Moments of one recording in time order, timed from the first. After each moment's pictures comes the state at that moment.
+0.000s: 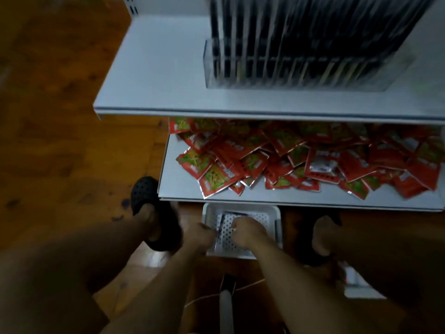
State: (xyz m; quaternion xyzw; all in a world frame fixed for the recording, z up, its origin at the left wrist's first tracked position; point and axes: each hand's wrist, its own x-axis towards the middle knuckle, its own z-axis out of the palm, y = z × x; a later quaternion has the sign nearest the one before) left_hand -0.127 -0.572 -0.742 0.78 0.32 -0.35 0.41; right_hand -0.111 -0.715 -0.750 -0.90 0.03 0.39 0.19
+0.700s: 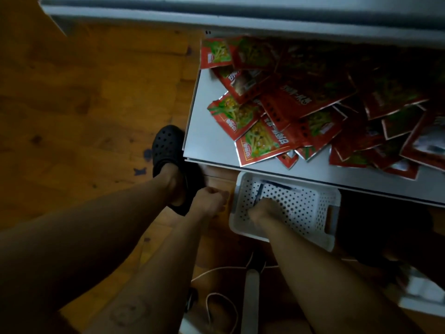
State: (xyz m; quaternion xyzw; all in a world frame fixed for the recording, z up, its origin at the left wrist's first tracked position) left_hand -0.088 -0.524 -0.779 0.68 0.43 -0.33 0.49; right_hand -0.092 -0.660 -0.859 -0.84 0.20 0.47 0.20
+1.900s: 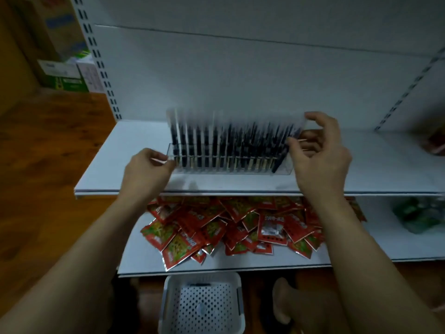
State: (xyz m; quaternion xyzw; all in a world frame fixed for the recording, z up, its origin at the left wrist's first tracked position) left_hand 0.017 -0.588 -0.471 0.87 0.10 0.06 0.48; right_hand -0.036 -0.863 -0.423 -0.83 0.03 -0.37 0.42
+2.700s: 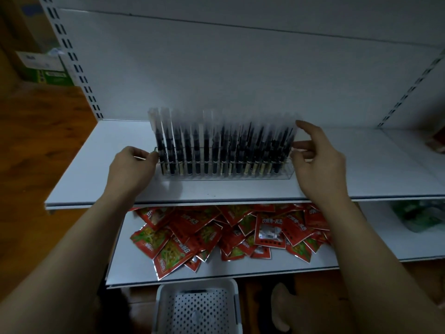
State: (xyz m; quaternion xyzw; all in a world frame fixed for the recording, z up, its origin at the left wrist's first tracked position) left_hand 0.062 -0.586 -0.486 0.86 0.14 0.06 0.49; right_hand -0.006 -0.894 -0.449 -0.89 0.05 -0.25 0.37
